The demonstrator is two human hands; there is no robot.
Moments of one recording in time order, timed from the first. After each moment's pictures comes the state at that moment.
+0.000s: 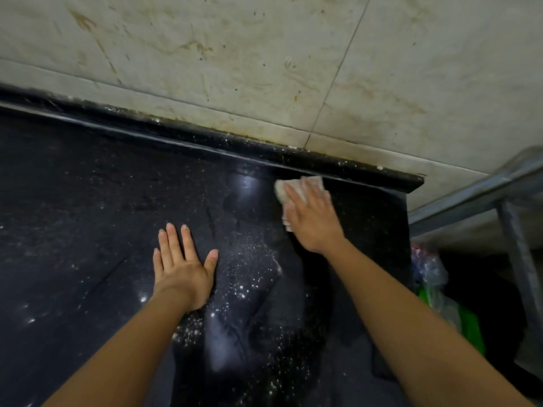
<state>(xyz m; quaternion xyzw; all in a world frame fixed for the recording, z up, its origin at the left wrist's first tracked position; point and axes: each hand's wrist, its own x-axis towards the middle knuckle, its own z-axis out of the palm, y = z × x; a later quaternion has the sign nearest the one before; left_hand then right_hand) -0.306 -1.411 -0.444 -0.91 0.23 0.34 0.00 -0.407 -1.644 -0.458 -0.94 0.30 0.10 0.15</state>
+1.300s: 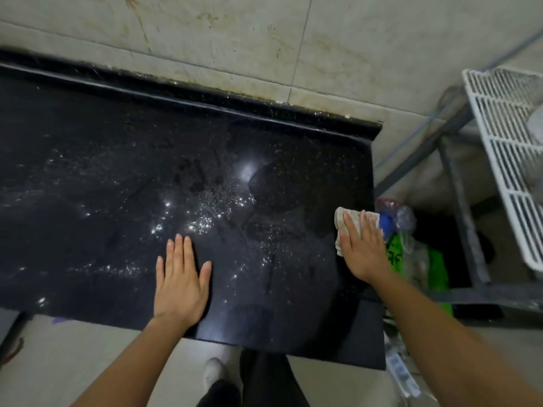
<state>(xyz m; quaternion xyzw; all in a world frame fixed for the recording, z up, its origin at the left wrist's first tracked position) -0.460 -1.254 -0.455 -0.94 0.30 0.16 -0.12 -0.664 -1.571 -0.487 -0.89 0.42 0.16 0.12</state>
